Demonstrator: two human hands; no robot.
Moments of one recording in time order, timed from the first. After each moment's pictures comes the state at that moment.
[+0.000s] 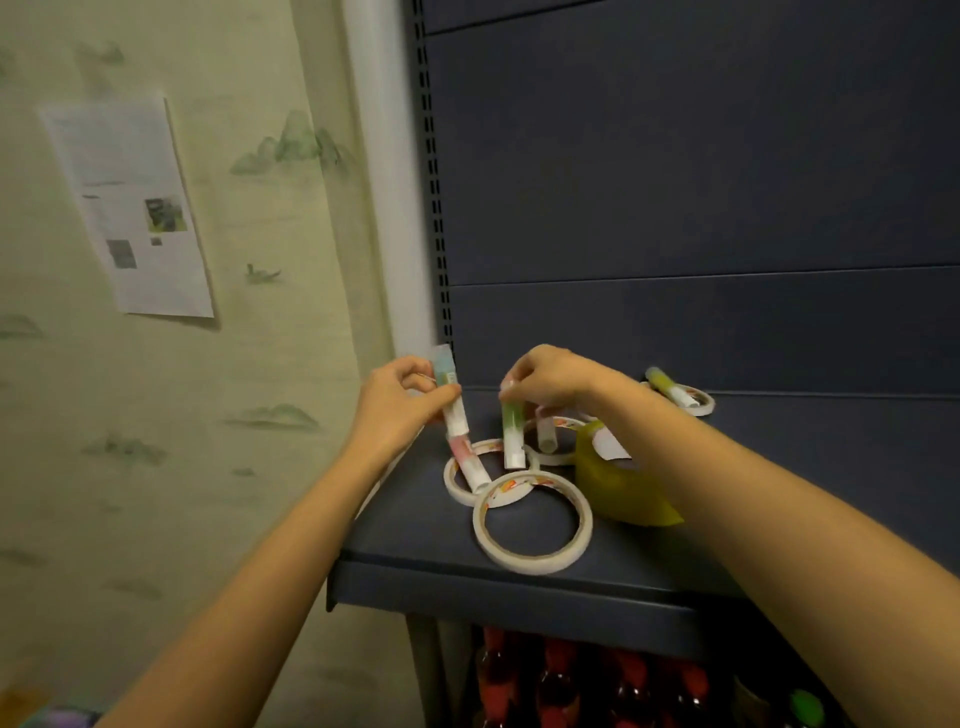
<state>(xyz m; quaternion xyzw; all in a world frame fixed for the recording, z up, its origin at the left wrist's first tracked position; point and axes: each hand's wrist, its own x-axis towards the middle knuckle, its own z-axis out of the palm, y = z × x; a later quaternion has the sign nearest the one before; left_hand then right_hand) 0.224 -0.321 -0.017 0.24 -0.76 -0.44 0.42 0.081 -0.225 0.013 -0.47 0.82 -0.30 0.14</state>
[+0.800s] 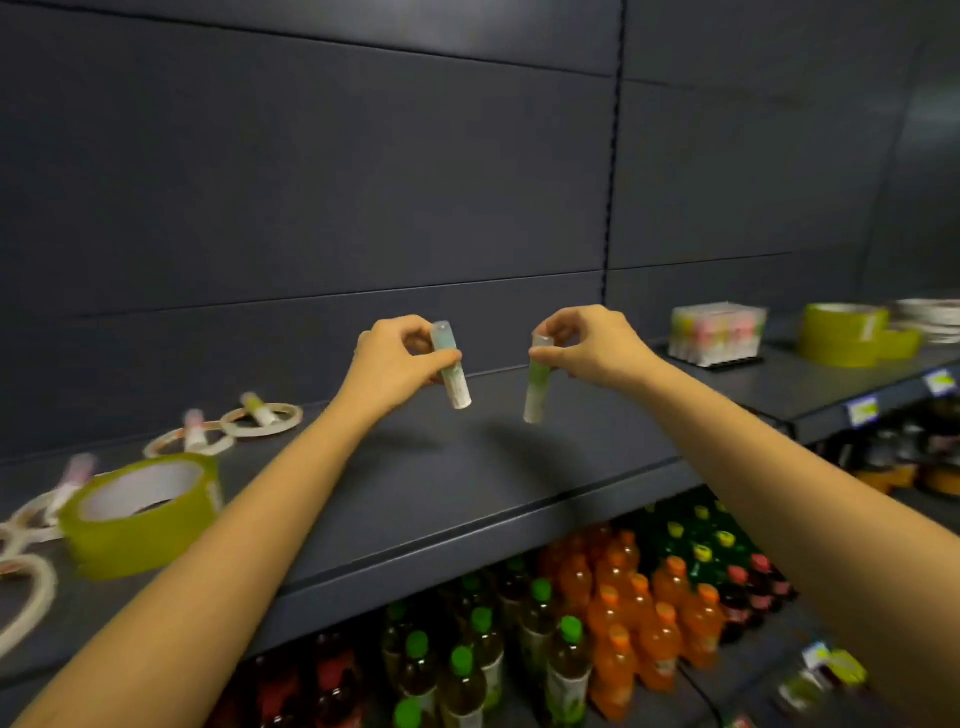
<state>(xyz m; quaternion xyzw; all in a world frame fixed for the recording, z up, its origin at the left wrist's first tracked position) 0.008 -0.012 0.018 -0.05 -0.83 -0.47 0.29 -0.041 0.193 0.035 -0.22 0.89 -0.38 -0.14</state>
